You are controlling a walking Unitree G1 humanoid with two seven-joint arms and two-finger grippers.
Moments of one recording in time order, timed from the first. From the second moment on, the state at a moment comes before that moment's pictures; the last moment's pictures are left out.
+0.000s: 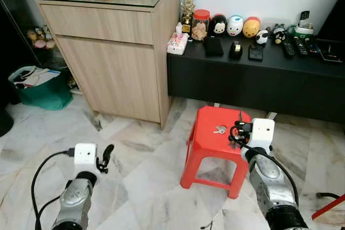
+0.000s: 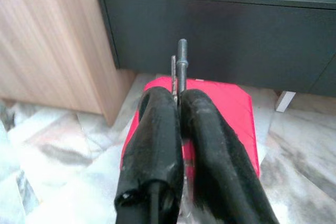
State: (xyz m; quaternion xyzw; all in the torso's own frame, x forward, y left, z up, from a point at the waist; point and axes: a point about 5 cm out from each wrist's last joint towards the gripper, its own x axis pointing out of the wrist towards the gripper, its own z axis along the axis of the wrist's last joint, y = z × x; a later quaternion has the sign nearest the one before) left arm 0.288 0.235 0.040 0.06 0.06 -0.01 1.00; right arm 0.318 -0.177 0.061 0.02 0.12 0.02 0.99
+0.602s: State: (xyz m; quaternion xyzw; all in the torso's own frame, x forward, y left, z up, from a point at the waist) left arm 0.289 0.165 0.072 0.15 0.07 -0.38 0.91; right arm 0.303 -0.157 0.056 -0.11 0.23 0.38 0.89
